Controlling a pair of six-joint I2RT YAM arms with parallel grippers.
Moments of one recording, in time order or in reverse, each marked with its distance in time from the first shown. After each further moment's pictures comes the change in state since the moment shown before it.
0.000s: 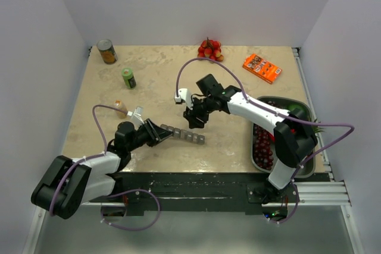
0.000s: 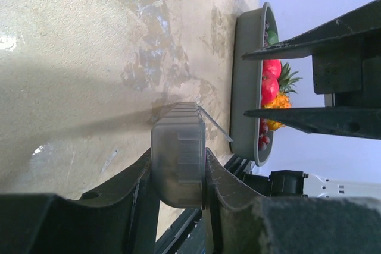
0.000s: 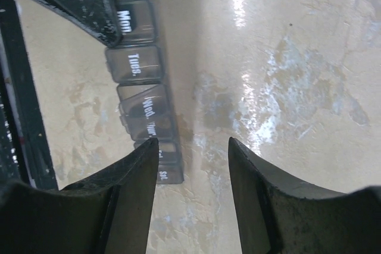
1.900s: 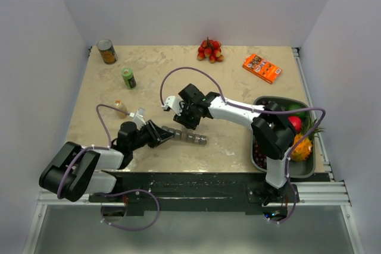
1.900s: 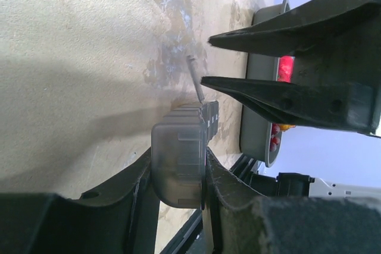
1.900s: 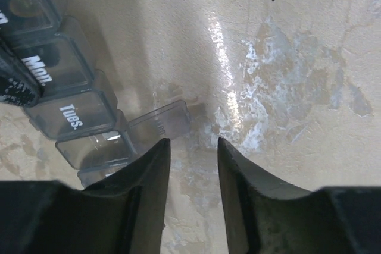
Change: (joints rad) left arm 0.000 0.155 -0.002 0.104 0.007 0.000; right arm 0.117 0.190 0.076 0.049 0.356 0.110
